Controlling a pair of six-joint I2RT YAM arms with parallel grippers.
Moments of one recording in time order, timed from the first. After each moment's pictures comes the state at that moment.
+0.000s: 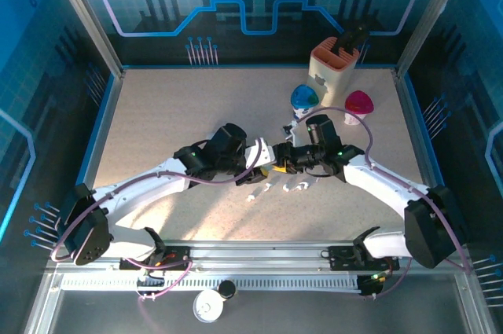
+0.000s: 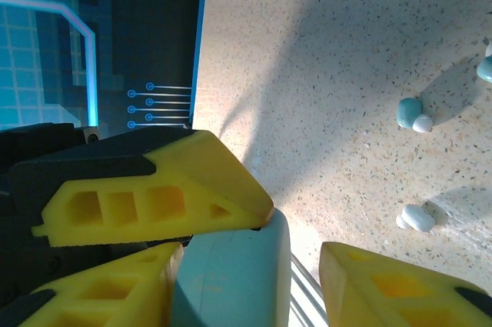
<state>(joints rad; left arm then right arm) -0.78 1.35 0.97 -0.37 0.24 0.41 0.51 1.32 0.79 -0.15 -0.81 0.83</state>
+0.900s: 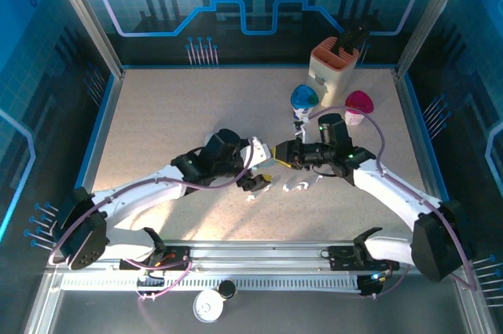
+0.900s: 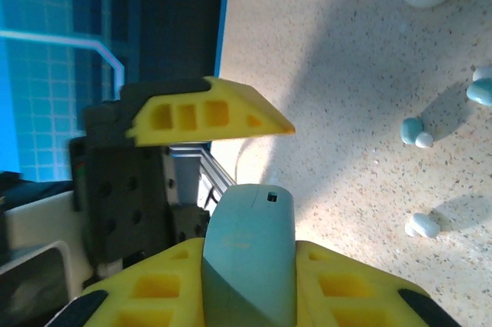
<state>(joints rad) -0.77 1.29 0.83 -0.15 0.23 0.26 0.44 1.21 0.75 -0.12 -0.82 0.91</state>
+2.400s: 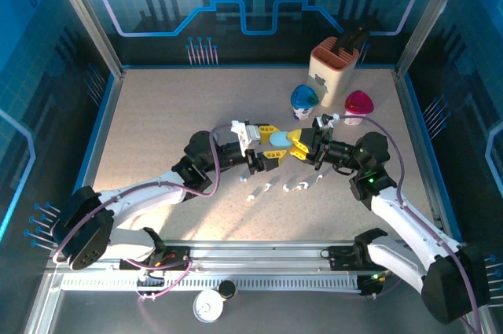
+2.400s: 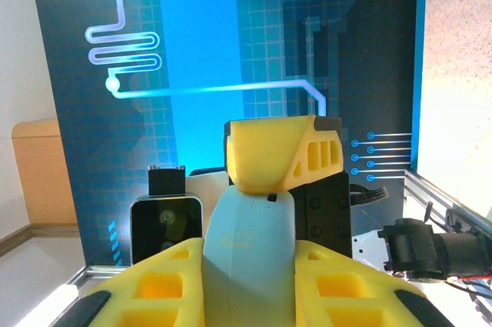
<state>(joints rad) -0.75 1.31 0.72 0.76 0.53 -0.07 0.34 0.94 0.54 0.58 -0.92 1.78</state>
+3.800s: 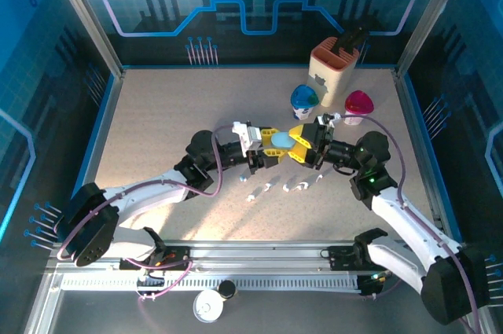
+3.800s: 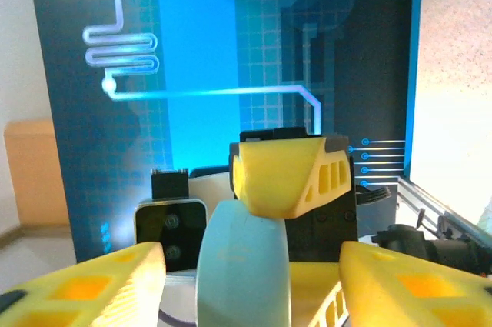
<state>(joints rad) -0.74 1.34 0.72 0.78 0.56 -0.04 0.32 0.92 0.55 0.51 -0.92 1.72</state>
